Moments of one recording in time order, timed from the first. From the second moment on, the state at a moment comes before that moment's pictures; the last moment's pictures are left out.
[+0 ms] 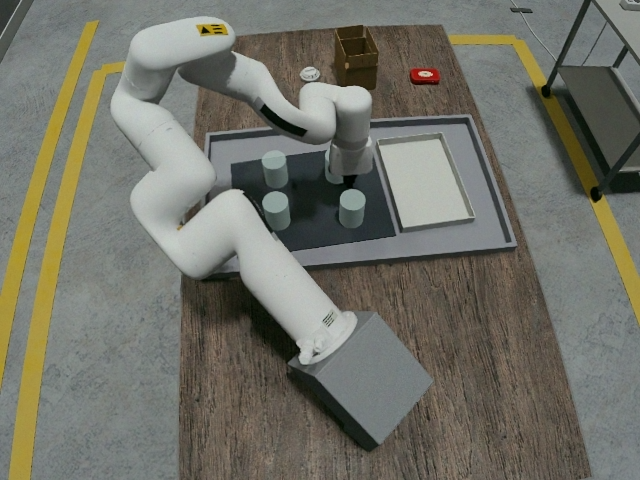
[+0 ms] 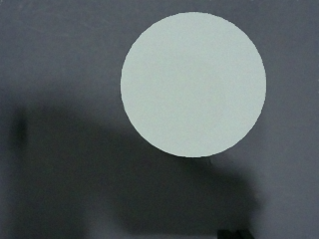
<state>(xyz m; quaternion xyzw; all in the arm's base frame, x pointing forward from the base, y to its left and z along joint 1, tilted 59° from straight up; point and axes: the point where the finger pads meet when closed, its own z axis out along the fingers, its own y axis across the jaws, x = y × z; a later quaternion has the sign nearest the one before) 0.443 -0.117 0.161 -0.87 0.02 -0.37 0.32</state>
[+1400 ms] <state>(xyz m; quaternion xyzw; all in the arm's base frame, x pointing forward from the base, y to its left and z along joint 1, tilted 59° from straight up) 0.443 -0.117 0.161 -0.87 0.02 -0.37 0.32</state>
